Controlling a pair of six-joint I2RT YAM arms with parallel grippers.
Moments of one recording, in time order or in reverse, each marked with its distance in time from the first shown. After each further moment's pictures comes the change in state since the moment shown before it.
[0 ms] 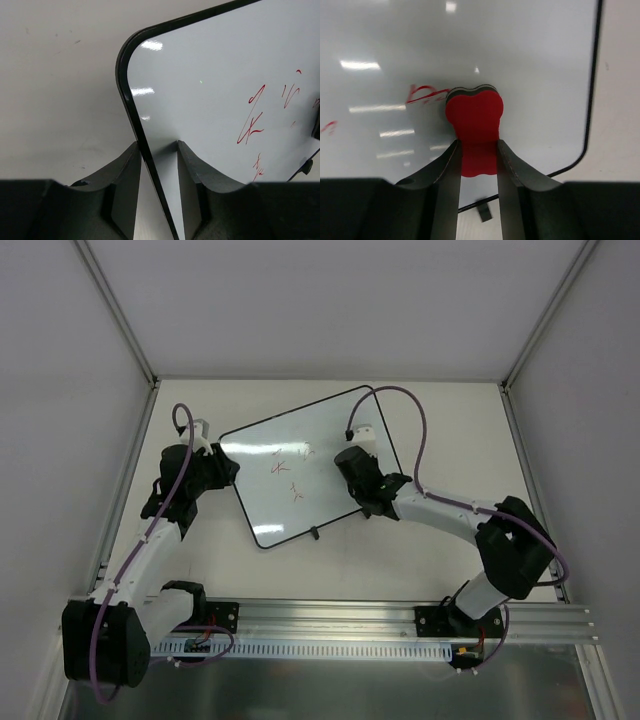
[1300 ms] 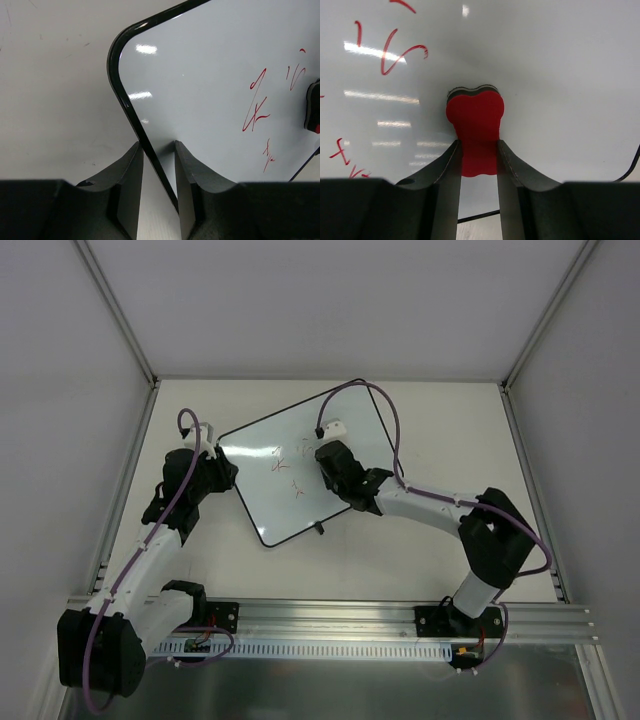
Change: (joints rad) left arm -0.054 -0.050 -0.015 -0.024 -0.078 0.064; right arm 0.011 0.092 0.122 0.055 -0.117 -0.129
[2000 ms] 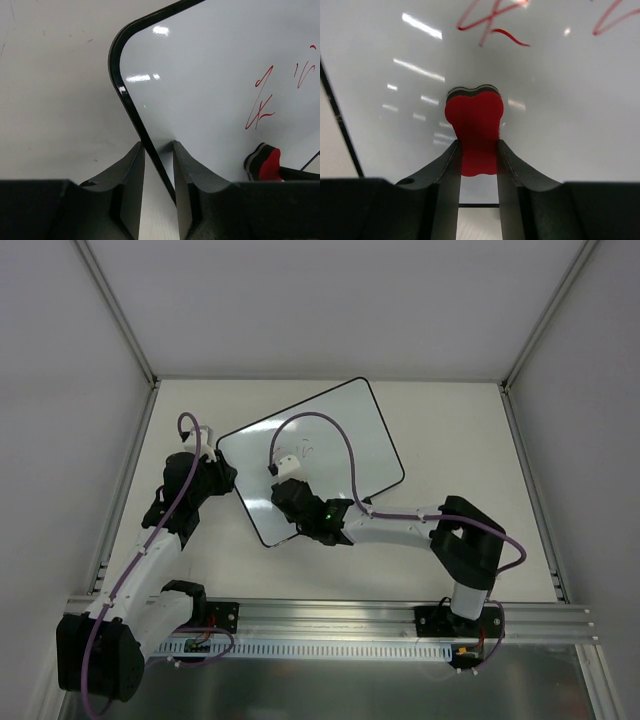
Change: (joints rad) left arm -0.011 -0.024 -0.023 -0.004 -0.020 -0.001; right arm 0.283 0.142 0.096 0.049 0.046 0.056
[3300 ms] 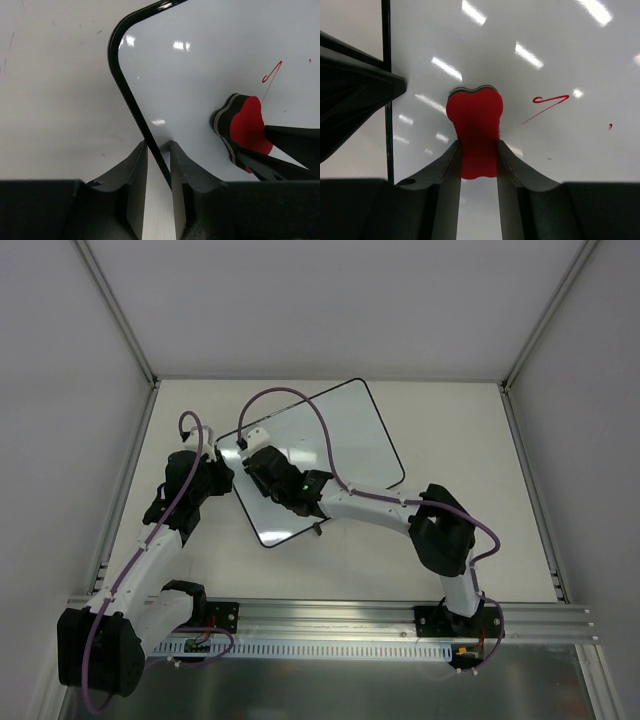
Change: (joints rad) left arm -0.001 0.026 0.013 -0.031 -0.033 0.005; right arm -0.068 0.161 0.352 -0.082 -0.128 -0.149
